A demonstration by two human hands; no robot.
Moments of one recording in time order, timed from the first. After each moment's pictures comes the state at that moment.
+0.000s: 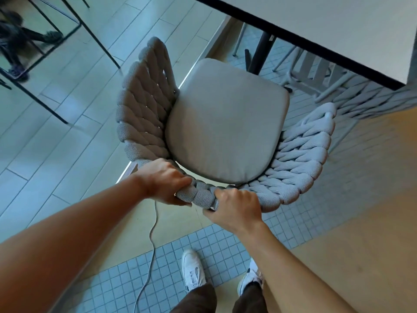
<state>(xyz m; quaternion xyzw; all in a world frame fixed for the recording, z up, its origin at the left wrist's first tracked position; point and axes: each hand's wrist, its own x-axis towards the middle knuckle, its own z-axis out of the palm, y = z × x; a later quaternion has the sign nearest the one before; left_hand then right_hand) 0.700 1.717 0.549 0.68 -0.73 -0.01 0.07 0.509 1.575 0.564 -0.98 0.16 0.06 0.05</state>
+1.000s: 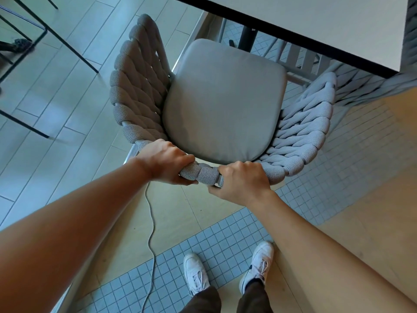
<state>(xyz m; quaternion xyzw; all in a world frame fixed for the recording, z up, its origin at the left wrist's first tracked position) 0.749 1.634 0.542 0.71 -0.70 -0.02 0.00 0.555 1.486 0.558 -0.99 0.14 0.03 0.05</state>
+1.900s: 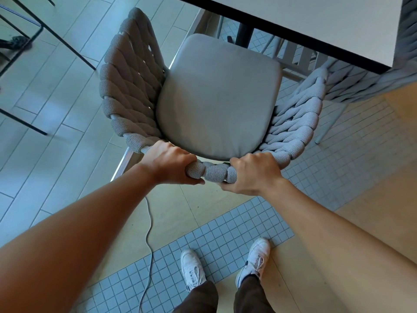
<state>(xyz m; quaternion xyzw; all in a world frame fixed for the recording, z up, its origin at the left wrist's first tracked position) 0.711 1.614 0.548 0.78 -0.63 -0.03 0.00 0.532 1.434 0.557 -0.99 0.08 0.05 0.01</state>
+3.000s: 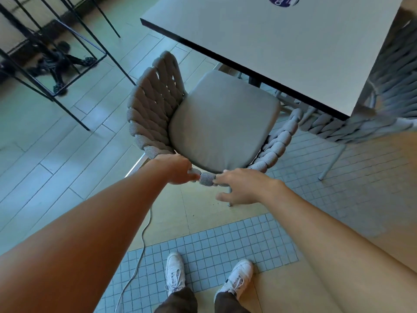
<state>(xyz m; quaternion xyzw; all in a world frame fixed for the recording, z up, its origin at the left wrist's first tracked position) 0.637 1.558 0.647 0.85 -0.37 -0.34 -0.15 0.494 1.372 0.649 -0.94 -0.06 0.30 0.17</state>
